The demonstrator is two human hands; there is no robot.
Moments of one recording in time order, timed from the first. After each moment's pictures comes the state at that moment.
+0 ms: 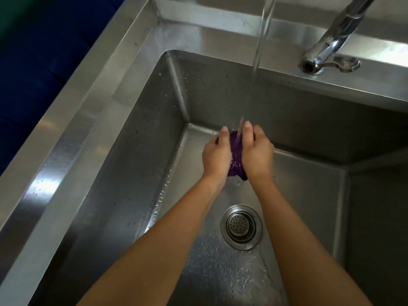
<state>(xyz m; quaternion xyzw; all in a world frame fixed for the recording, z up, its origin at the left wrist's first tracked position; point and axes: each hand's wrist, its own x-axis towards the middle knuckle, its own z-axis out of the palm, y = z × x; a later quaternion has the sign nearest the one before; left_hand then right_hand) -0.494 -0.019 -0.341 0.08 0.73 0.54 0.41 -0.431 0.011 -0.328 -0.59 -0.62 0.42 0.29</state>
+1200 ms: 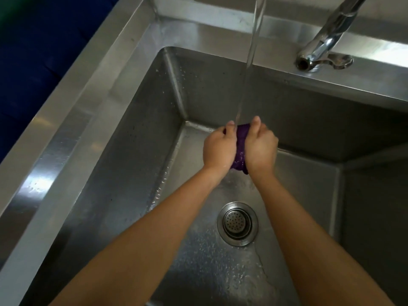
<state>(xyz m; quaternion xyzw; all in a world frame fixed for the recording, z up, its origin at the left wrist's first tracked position) -0.486 -0.014 -0.310 0.22 0.79 0.44 0.35 -0.427 0.020 -0.306 -0.64 -0.64 0.34 0.25</state>
